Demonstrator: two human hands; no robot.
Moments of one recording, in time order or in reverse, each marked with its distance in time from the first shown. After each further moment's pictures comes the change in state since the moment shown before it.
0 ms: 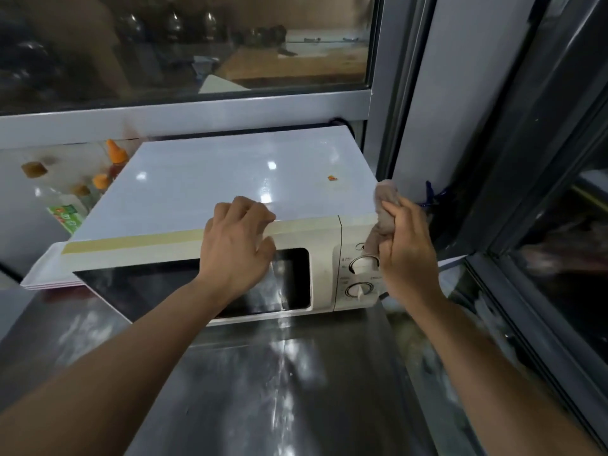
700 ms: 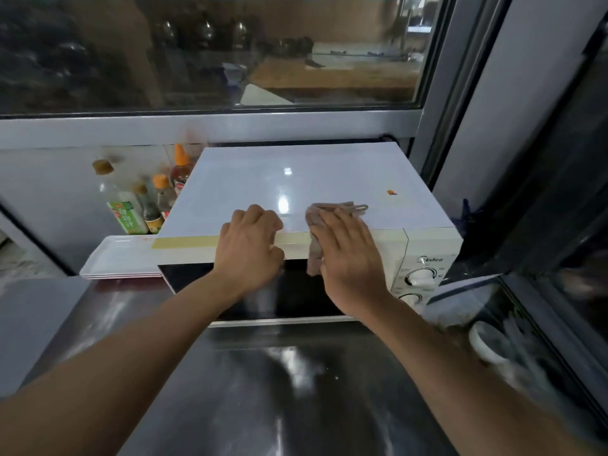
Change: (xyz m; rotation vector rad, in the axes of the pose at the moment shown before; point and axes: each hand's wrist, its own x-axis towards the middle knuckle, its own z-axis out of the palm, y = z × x) left_hand -0.011 -0.068 -0.049 0.076 -0.099 -0.075; right_hand -0.014 -0.127 0.072 -0.222 -0.210 -0.452
